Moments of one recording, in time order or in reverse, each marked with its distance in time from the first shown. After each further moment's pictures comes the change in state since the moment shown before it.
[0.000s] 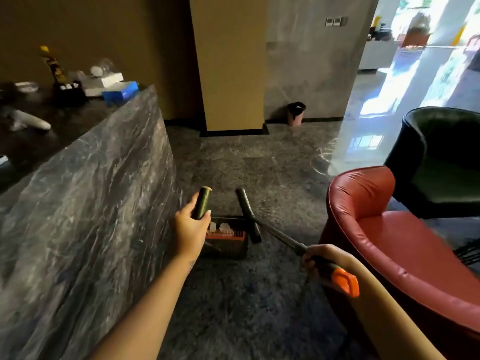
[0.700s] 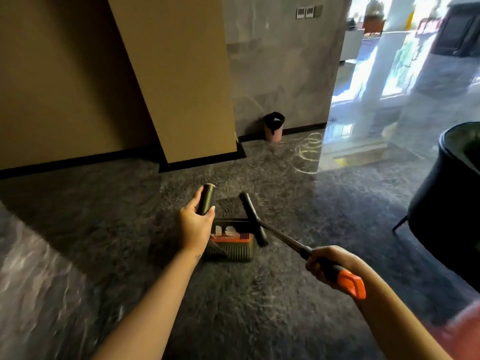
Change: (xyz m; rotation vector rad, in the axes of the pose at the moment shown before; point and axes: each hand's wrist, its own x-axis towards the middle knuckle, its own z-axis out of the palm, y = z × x) left_hand 0.604 -0.077 0.472 -0.109 -0.194 -0.020; right_hand 0.477 -0.504 -0.119 0.112 0.095 0.001
